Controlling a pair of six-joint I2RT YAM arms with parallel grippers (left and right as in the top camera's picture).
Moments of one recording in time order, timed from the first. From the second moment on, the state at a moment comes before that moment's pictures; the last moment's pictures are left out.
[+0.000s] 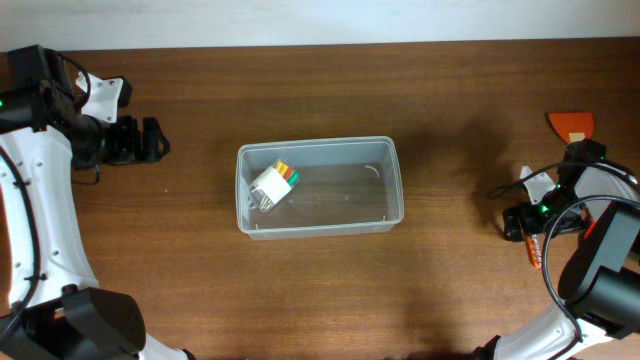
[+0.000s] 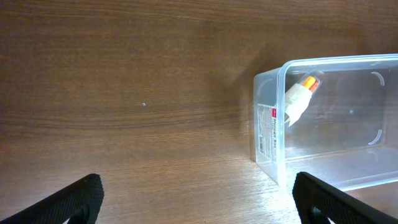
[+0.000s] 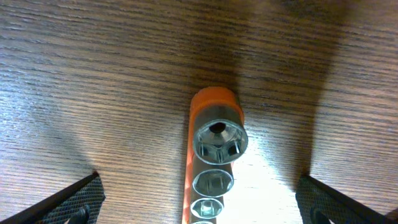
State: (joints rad) left arm 0.30 1.75 1.86 -1.39 0.28 0.24; right arm -0.50 1.92 1.18 -0.88 0.05 -0.62
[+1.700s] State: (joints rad) left arm 0.30 1.75 1.86 -1.39 0.28 0.24; right arm -0.50 1.92 1.18 -0.88 0.08 -0.55
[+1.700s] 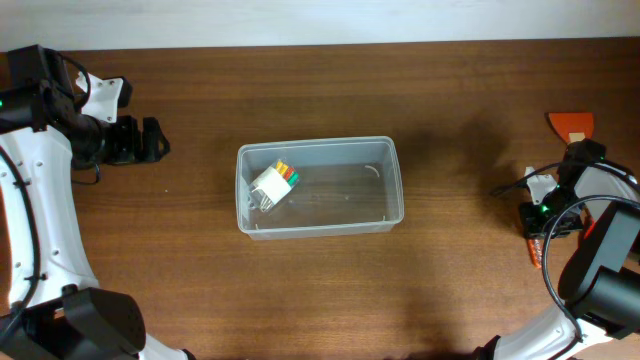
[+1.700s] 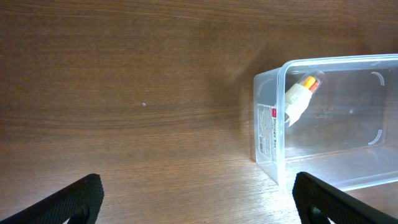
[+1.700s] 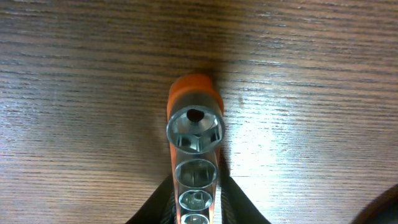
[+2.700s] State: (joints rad) left arm 0.30 1.75 1.86 -1.39 0.28 0.24; right arm -0.32 1.94 1.76 -1.18 0.10 -0.55
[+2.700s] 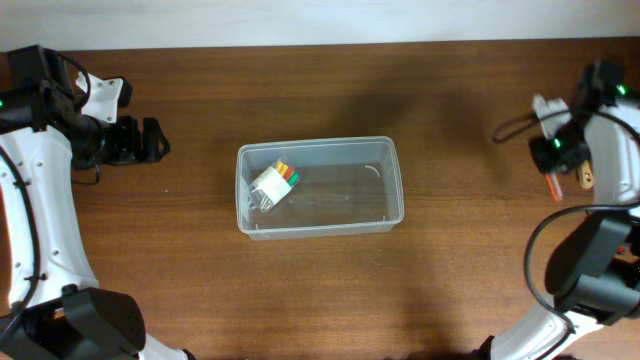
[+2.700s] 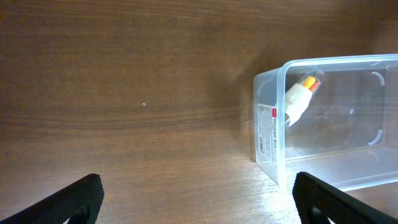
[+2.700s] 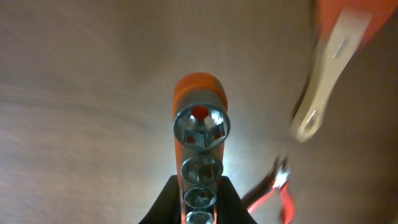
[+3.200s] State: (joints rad) left arm 0.30 1.75 1.86 -1.39 0.28 0.24; right arm 0.18 1.94 1.99 -1.26 0.10 -0.70
